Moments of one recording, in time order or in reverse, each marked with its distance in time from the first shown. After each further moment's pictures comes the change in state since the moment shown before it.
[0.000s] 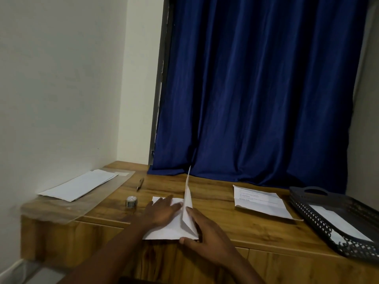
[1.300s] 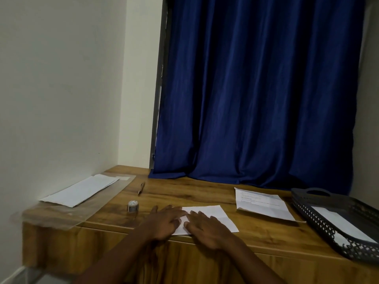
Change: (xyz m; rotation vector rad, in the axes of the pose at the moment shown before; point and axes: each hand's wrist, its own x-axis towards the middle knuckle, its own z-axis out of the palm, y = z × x) left_hand -0.026 0.007 -0.002 0.013 -0.023 0.168; right_hand 0.044 0.007 -0.009 -0.231 -0.357 0.148
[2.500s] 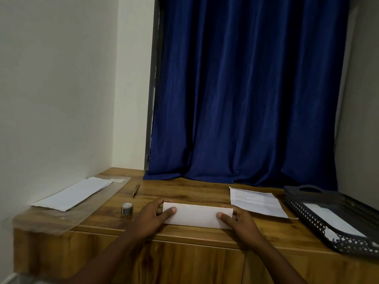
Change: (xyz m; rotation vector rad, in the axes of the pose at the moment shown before) left_hand -0.016 -0.004 -0.007 -0.676 0.331 -0.059; right_hand -0.052 0.078 -0.015 0.849 0.560 0.095
